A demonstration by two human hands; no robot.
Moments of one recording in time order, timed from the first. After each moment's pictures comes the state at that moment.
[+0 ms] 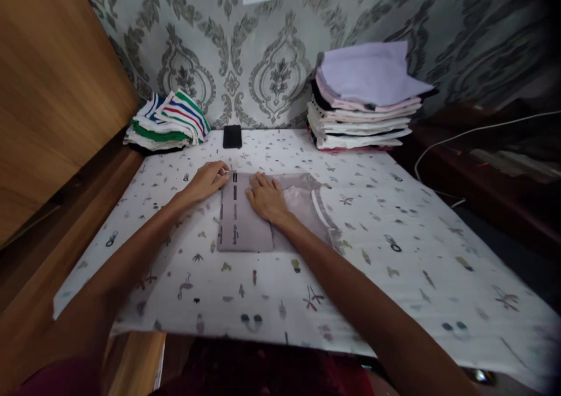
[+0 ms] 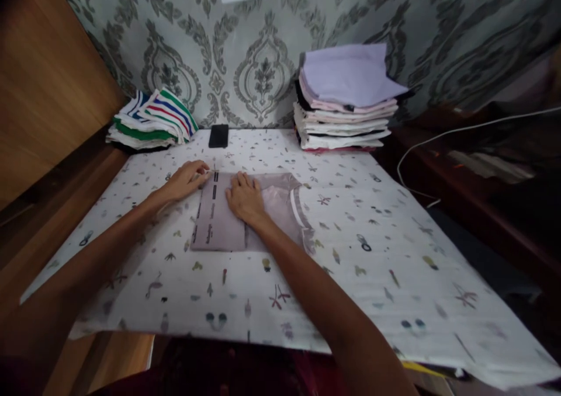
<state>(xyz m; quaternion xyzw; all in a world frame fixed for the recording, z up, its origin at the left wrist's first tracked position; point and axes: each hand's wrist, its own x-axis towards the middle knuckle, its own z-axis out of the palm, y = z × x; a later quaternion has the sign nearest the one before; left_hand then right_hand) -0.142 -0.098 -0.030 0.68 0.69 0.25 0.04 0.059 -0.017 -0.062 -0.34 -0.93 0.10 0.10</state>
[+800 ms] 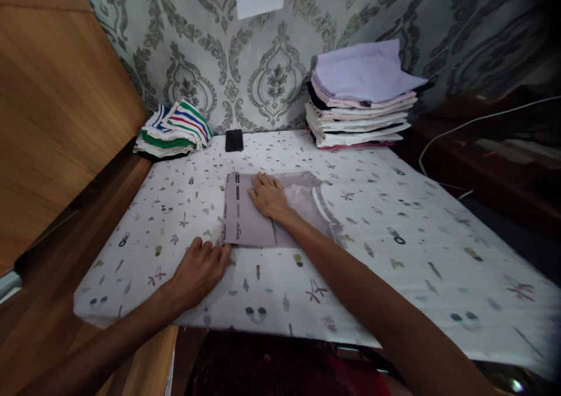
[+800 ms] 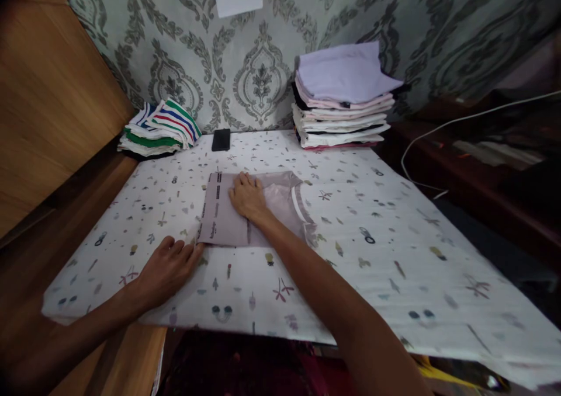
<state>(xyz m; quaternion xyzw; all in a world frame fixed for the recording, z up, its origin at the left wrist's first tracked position) -0.024 -0.267 -0.047 0.75 0.62 -0.09 -0.20 0.059 -0.017 -0.061 -0.34 -0.93 0.11 0.11</state>
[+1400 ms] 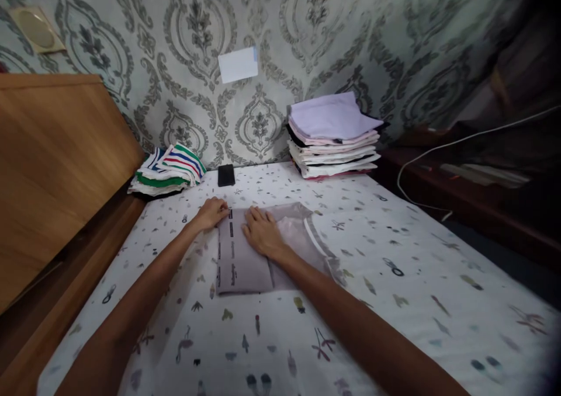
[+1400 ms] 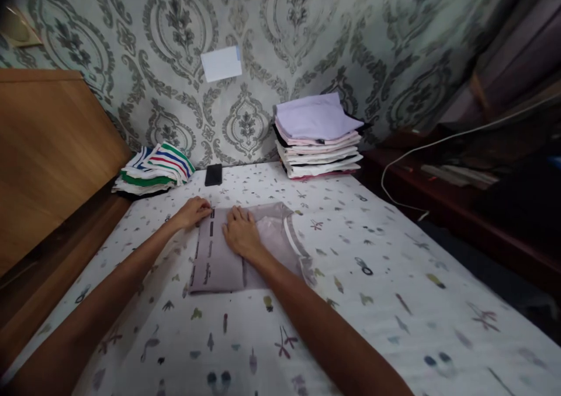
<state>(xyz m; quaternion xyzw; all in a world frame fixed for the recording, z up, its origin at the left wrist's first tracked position) -0.146 -0.051 -0.028 0.63 0.74 0.24 0.10 0.064 -0.016 -0.057 -0.33 -0.93 0.11 0.11</state>
